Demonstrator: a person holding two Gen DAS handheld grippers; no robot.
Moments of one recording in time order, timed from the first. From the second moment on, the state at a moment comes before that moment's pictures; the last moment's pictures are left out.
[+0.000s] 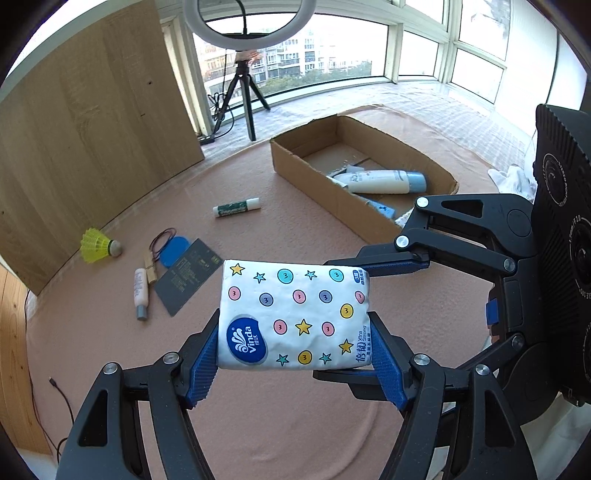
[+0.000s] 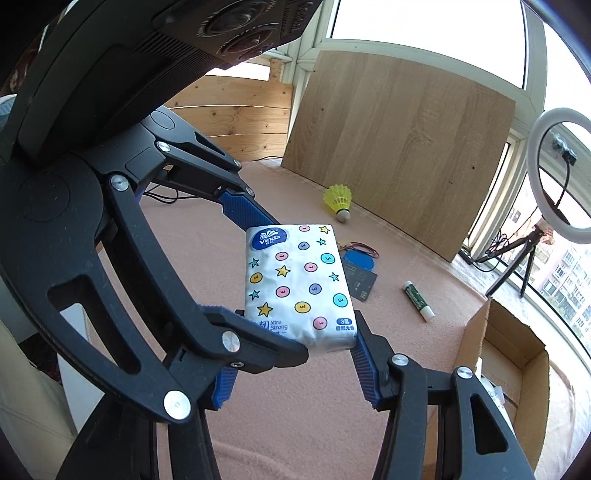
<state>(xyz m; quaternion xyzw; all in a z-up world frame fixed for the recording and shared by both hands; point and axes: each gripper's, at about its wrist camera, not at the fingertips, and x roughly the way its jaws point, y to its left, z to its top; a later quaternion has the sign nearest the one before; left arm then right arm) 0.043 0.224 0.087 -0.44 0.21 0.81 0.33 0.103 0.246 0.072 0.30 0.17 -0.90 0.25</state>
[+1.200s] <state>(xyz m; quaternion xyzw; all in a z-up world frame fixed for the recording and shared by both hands) 0.008 0.466 0.081 -0.40 0.29 0.79 0.36 0.091 0.459 0.066 0.33 0.15 -0.92 0.13</state>
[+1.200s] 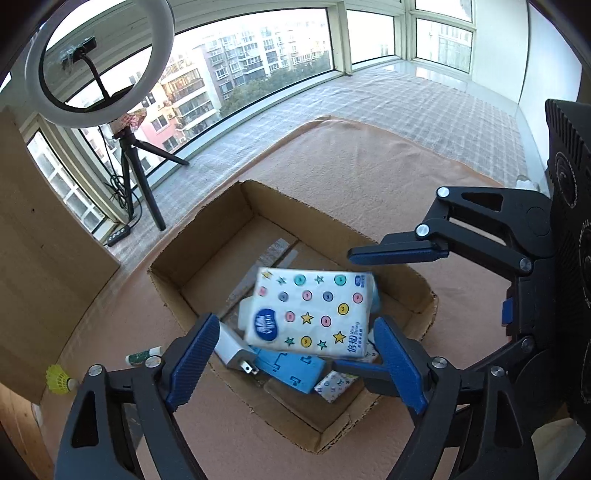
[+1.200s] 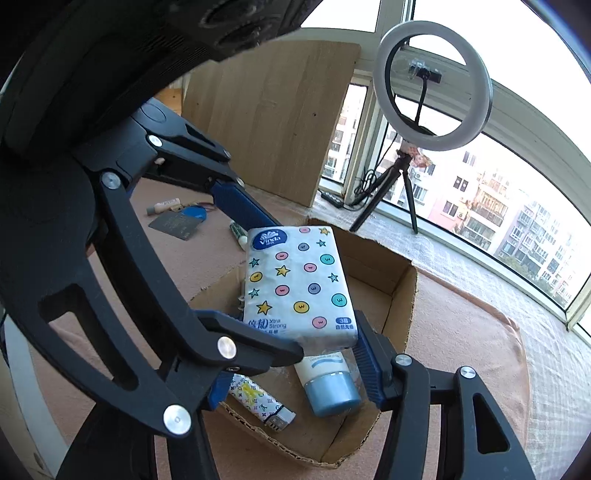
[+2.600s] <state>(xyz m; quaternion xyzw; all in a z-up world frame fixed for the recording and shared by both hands) 0.063 -0.014 0.020 -0.49 0.04 0.86 0.14 -0.147 0.230 -0.025 0.51 0.05 -0.85 0.14</state>
